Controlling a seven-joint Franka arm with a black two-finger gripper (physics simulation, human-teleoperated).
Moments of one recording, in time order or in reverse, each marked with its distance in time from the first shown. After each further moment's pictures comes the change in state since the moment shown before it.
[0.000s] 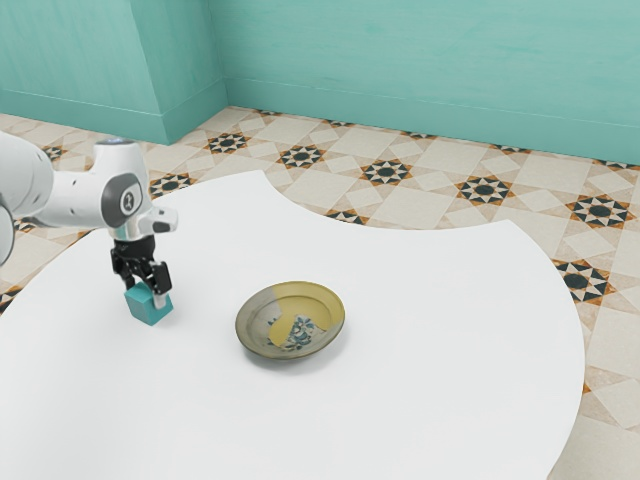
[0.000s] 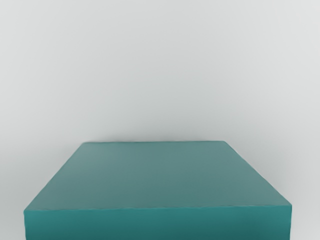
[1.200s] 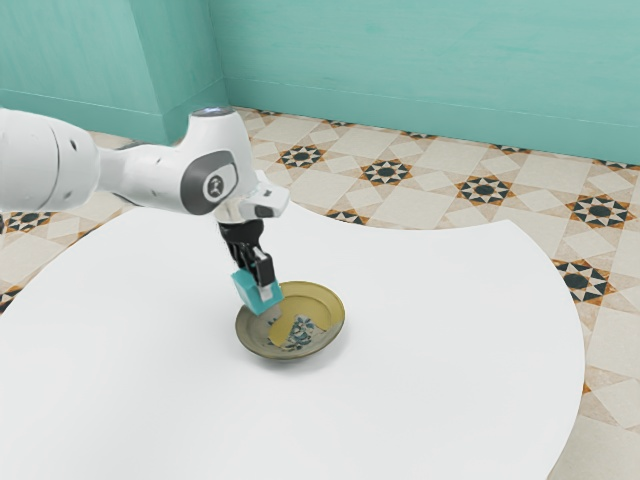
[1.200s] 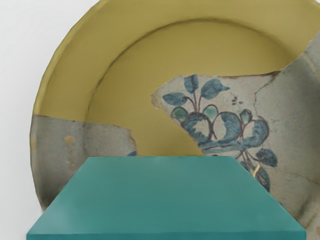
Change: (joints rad) arm -0.243 -0.180 -0.156 -0.067 -0.048 0.025 -0.006
